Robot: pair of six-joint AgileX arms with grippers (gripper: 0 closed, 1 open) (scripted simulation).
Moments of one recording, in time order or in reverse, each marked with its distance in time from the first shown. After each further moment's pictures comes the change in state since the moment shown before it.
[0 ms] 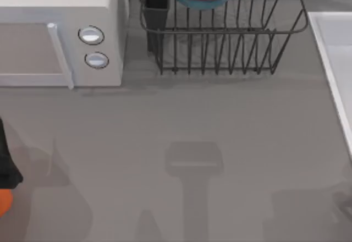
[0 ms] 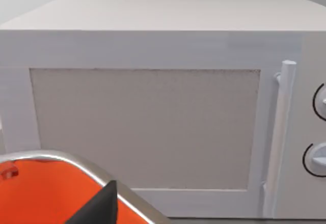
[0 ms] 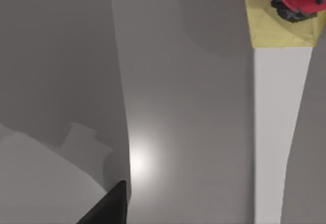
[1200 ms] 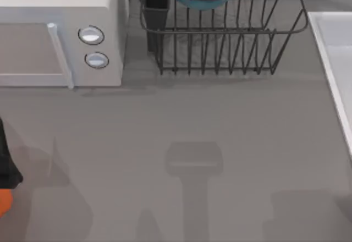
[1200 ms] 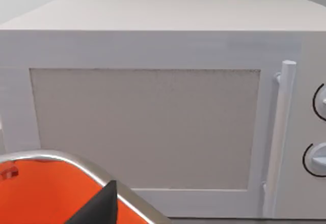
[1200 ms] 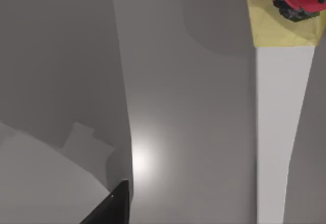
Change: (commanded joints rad) left arm 0.000 0.000 0.000 0.000 0.000 0.000; right arm 0.000 0.000 0.000 0.000 0.000 0.000
